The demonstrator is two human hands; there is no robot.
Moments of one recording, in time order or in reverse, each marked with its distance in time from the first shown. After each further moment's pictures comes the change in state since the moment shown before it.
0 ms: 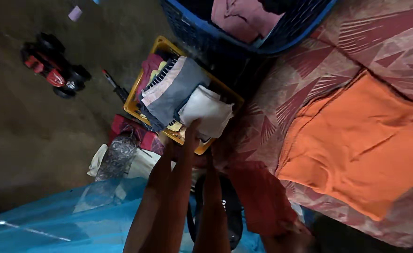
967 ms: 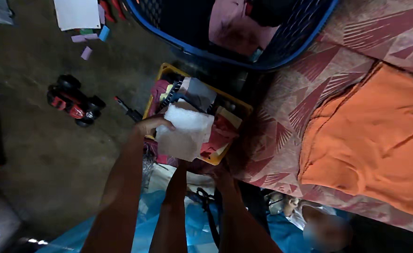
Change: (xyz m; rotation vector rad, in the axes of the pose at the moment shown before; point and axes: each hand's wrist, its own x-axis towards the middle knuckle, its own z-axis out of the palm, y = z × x) left_hand 0.058 0.220 -0.087 0.944 -0.382 -0.248; right_hand 0.133 0.174 0.086 -0.669 0.118 0.402
